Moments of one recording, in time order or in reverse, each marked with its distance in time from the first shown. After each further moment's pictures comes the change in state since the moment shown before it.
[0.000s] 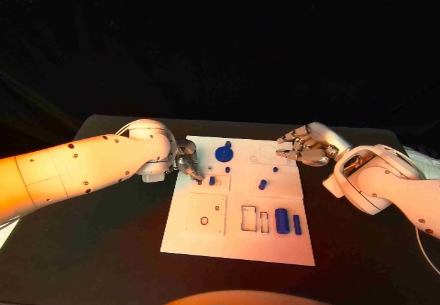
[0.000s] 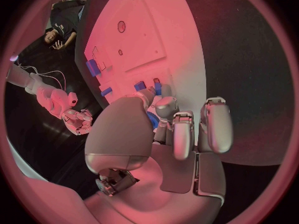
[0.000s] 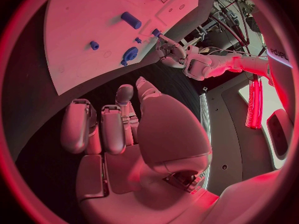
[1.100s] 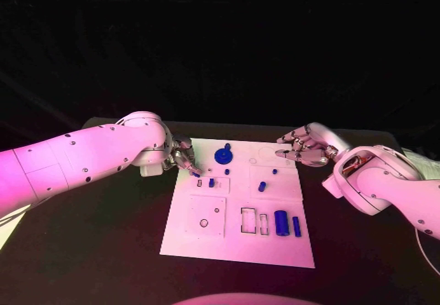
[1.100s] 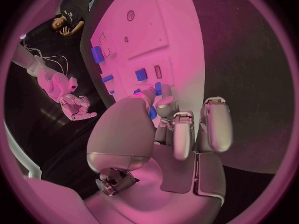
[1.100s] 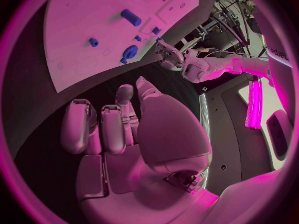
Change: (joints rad) left arm 0.033 0.019 -0.001 -0.074 0.125 0.017 0.005; left_hand 0.015 0.041 -0.048 0.019 0.005 -0.007 0.000 0.000 0.003 -0.014 0.000 0.000 -0.002 0.000 0.000 0.000 0.000 0.000 -0.003 0.003 0.000 0.000; right arm 0.004 -0.003 0.000 0.003 -0.005 -0.008 -0.002; right_hand 0.000 0.000 0.002 -0.004 -0.010 0.000 0.000 0.000 0.000 0.000 0.000 0.000 0.001 0.000 0.000 0.000 0.000 0.000 0.000 0.000 0.004 0.001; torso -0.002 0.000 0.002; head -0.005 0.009
